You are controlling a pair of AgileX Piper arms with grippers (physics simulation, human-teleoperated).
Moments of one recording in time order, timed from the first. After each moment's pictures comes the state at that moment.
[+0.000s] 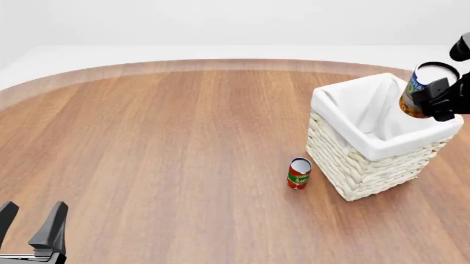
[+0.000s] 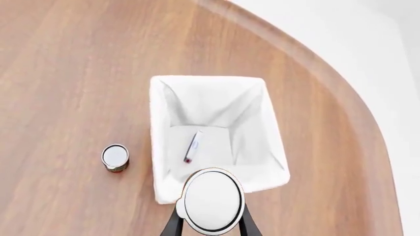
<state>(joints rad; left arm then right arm) 0.00 0.01 0.00 0.00 0.00 -0.04 1.06 -1.25 0.89 -0.38</state>
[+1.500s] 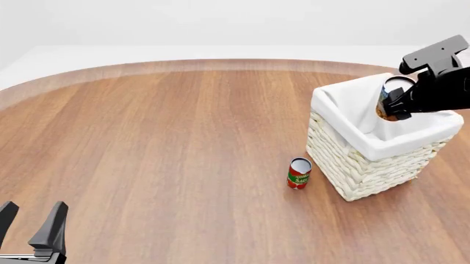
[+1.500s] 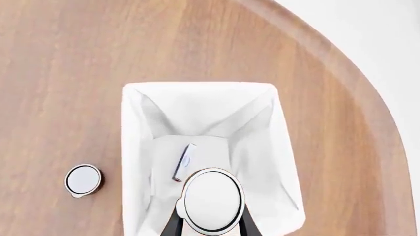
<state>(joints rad) 0.00 0.01 0.00 0.00 0.00 -0.08 1.35 -1.23 0.67 -0.43</state>
